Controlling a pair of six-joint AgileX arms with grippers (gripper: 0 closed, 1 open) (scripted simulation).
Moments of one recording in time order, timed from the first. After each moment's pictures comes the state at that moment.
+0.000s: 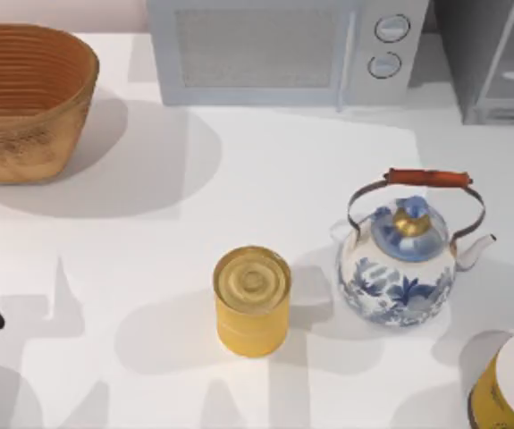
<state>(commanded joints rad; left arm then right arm) 0.00 0.00 0.00 0.00 0.00 0.00 -0.53 1.56 0.85 -0.60 -0.74 -1.21</state>
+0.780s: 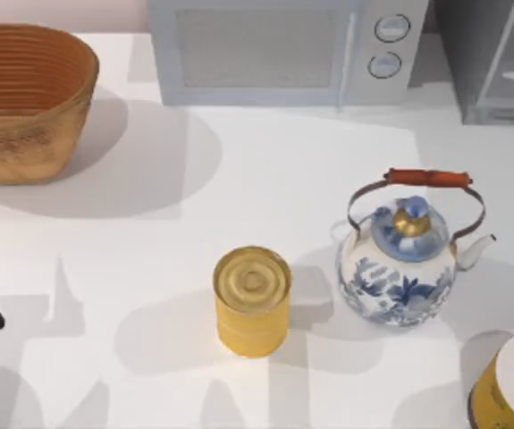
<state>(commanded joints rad) 0.00 0.00 0.00 0.00 0.00 0.00 -0.43 1.69 0.81 -0.35 -0.71 -1.07</state>
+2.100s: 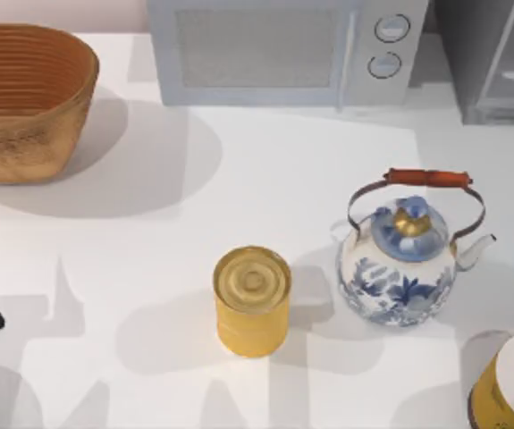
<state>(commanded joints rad) 0.00 0.00 0.00 0.00 0.00 0.00 -0.39 1.69 0.77 -0.27 -0.69 -1.02</state>
